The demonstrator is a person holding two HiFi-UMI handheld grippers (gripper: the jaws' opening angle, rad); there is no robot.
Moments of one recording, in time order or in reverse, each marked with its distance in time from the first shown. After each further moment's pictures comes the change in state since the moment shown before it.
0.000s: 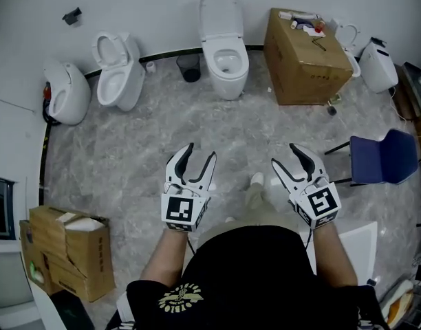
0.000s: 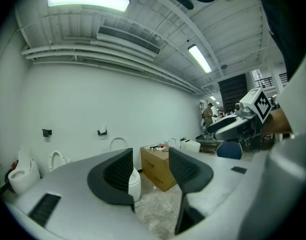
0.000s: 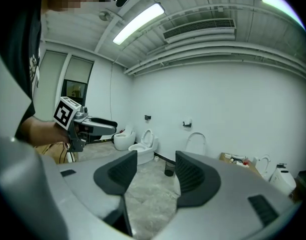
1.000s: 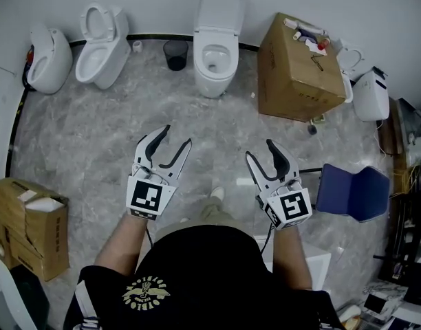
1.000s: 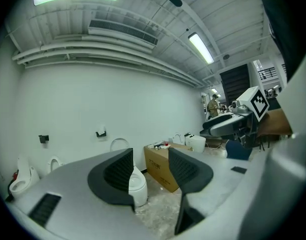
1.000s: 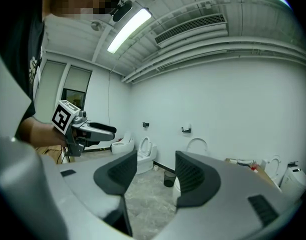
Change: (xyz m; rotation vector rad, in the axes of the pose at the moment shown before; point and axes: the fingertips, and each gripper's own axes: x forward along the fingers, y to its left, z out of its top) left arm 0.134 0.028 0.013 0.071 0.027 0.012; right arm 0.092 -0.113 0.012 0.030 -0.104 0.048
